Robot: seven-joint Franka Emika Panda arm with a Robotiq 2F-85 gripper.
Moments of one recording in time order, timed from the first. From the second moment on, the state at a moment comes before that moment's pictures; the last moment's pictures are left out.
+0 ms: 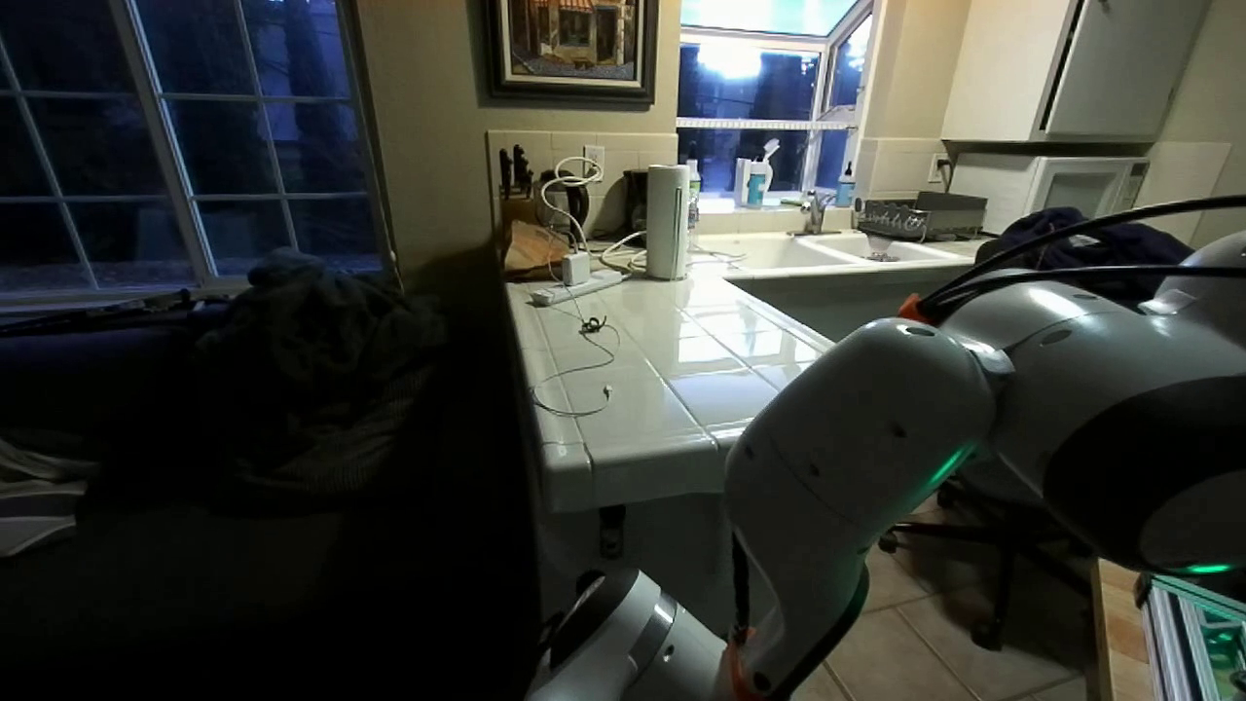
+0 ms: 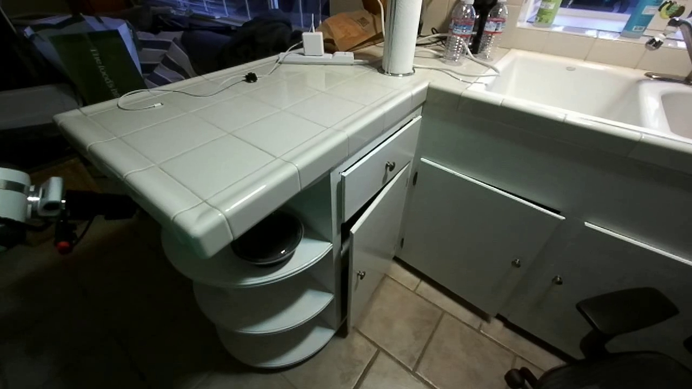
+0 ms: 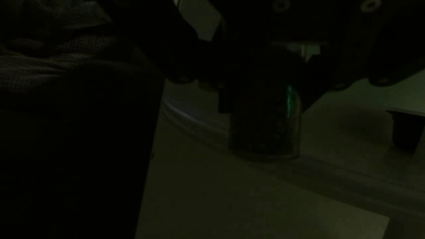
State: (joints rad) arm 0.66 1.21 -0.14 -1.39 -1.24 2.13 2.24
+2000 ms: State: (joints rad) arm 0.47 0.10 0.31 -2.28 -1.44 2.11 2.09
